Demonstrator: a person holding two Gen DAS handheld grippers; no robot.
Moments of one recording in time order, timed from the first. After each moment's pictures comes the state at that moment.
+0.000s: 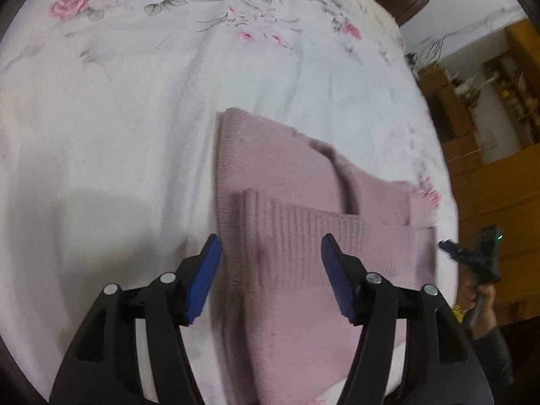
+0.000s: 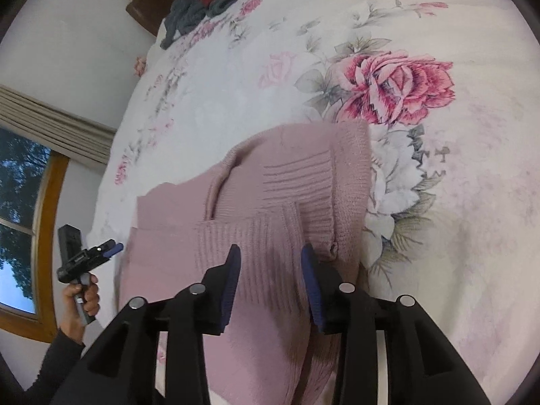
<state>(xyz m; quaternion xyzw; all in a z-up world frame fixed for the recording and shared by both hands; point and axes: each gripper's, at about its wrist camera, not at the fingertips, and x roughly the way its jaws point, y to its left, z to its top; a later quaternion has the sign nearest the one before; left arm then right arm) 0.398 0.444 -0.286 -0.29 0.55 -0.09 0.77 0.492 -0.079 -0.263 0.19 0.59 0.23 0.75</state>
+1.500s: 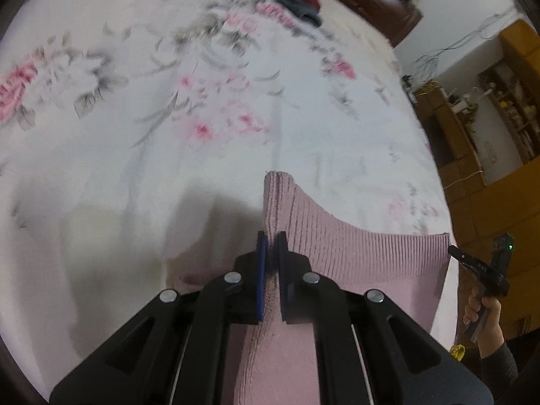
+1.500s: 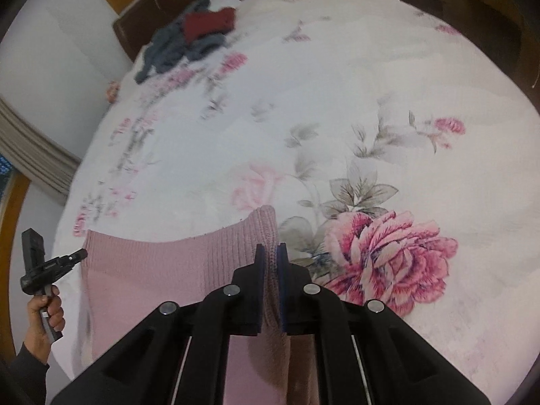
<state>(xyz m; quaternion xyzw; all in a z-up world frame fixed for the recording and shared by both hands) 0.541 0.449 -0.283 -0.29 0.52 -0.07 0.80 0.620 -0.054 -0.231 0.12 0.53 0.14 0.83</state>
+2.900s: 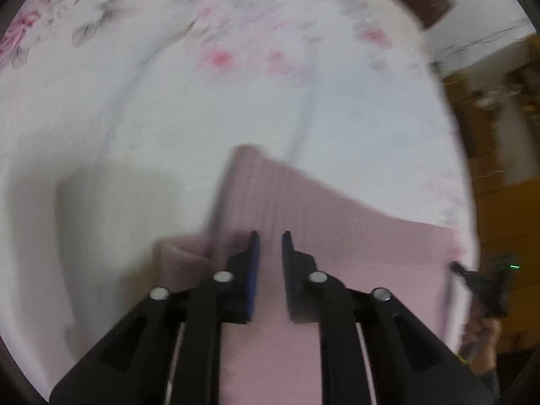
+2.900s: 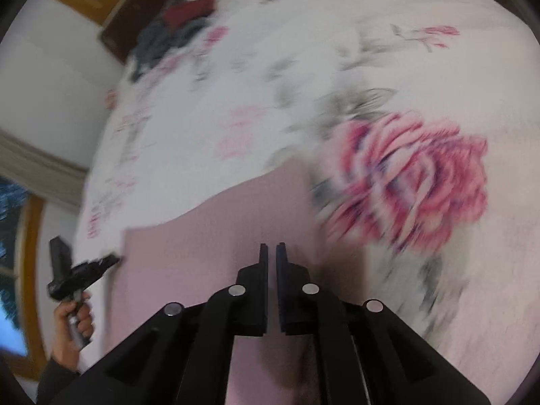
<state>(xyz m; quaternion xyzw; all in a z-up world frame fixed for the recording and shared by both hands) 0.497 0.446 -0.286 -0.32 0.53 -0.11 0.78 0.565 -0.072 -0.278 0.21 0.56 0.19 0.78</state>
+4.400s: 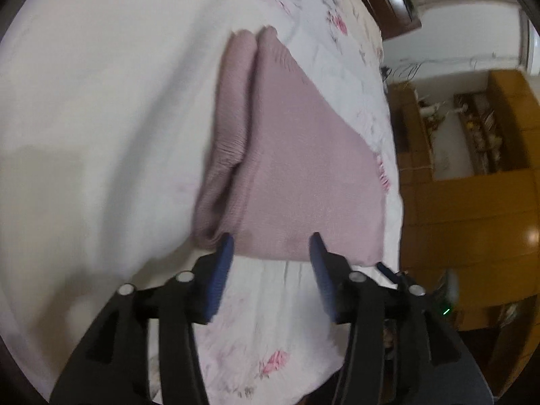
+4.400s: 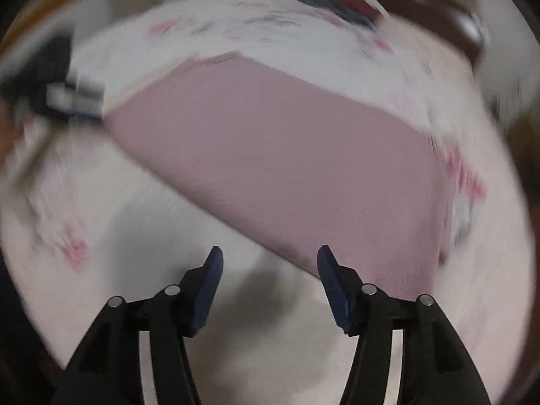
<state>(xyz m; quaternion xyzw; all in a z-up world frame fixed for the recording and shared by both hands) 0.303 0.496 -0.303 -0.44 0.53 -0.15 0.71 0.318 0.149 -0.268 -0.26 0.46 0.24 0.81</state>
